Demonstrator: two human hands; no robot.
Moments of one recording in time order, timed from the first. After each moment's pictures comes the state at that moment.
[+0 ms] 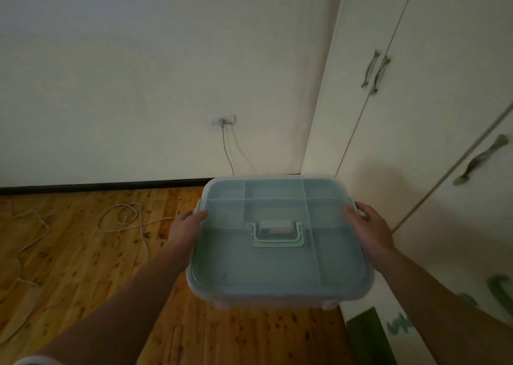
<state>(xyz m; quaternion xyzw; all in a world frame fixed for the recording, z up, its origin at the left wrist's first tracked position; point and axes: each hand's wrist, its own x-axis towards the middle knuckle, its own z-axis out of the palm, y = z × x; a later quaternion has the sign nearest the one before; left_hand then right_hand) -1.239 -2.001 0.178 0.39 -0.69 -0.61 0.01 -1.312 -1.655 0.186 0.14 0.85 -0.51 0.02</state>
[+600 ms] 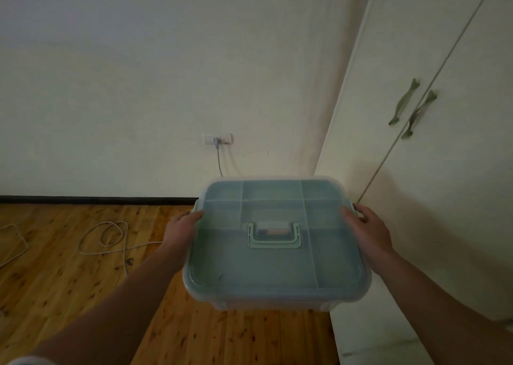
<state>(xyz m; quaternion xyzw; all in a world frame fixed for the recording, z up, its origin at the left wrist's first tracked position) -1.472 -2.008 0.167 0.41 -0.67 -0.61 0.05 -1.572 -1.667 0.168 0.12 0.85 -0.52 0.03</state>
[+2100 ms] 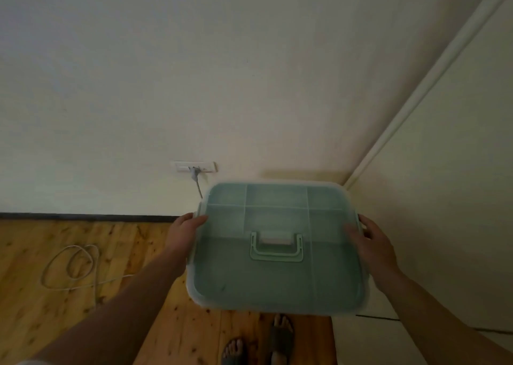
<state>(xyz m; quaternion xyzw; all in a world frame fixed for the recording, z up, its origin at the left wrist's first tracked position) -1.865 -2.104 0.088 0.45 -0.67 -0.60 -0.04 -1.955 -1.750 0.081 0.15 0.85 -0.49 0.13</state>
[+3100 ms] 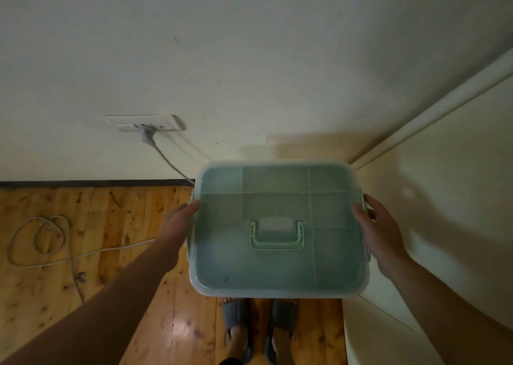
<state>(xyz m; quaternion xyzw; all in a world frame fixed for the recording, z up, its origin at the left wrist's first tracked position) -1.956 -2.124 -0.112 0.50 -0.63 -0.57 -0.14 -2.050 -1.768 -0.112 0.22 0.82 -0.49 0.20</state>
